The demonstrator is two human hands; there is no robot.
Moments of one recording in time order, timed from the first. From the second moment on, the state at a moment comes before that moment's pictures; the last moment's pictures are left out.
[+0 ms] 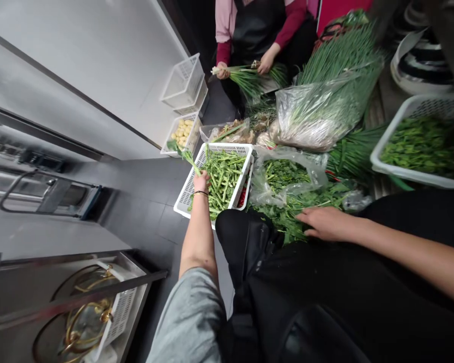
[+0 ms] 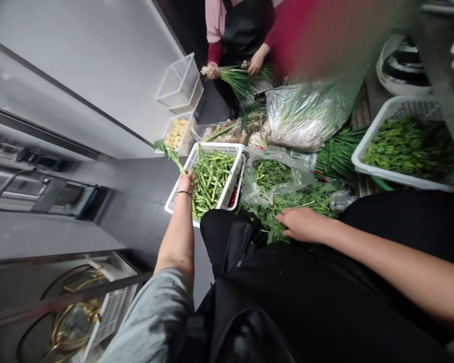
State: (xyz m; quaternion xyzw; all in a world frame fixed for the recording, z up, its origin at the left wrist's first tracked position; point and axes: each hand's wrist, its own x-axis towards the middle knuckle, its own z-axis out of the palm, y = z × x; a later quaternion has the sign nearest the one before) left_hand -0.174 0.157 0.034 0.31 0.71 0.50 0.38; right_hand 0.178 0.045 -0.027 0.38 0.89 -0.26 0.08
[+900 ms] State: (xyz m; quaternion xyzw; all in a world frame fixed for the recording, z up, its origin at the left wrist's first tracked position) left_hand -0.004 0.019 0.016 0.37 0.44 0.49 0.66; right_hand 0.133 0.064 0.013 0.42 0.56 -0.54 -0.47
